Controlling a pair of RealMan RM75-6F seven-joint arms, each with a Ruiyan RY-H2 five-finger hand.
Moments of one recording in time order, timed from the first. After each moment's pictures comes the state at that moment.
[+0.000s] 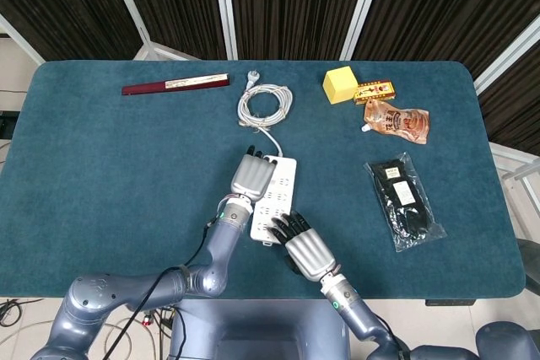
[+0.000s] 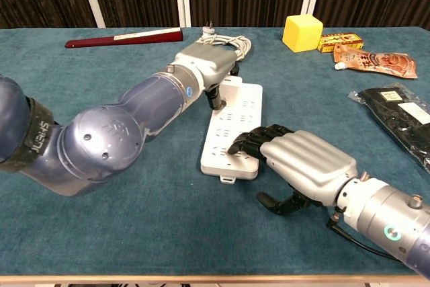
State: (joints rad) left arm -1.18 -2.07 -0.37 -1.02 0.71 0.97 0.87; right arm 0.52 -1.82 0.02 -1.42 -1.38 1.04 -0.47
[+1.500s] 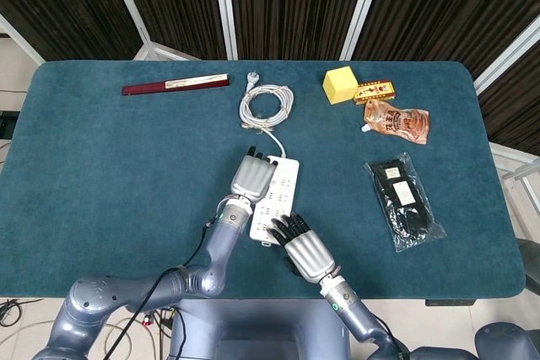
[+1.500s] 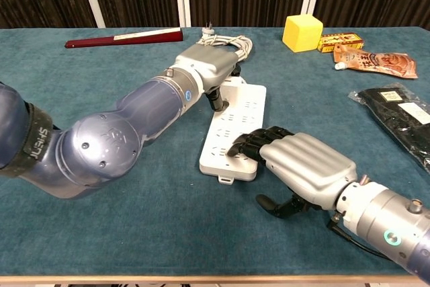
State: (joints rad) left arm -1.15 -2.07 -0.36 -0.99 0.74 0.96 0.85; right arm 0.51 -1.83 0.01 -1.42 -1.39 1.05 -0.48
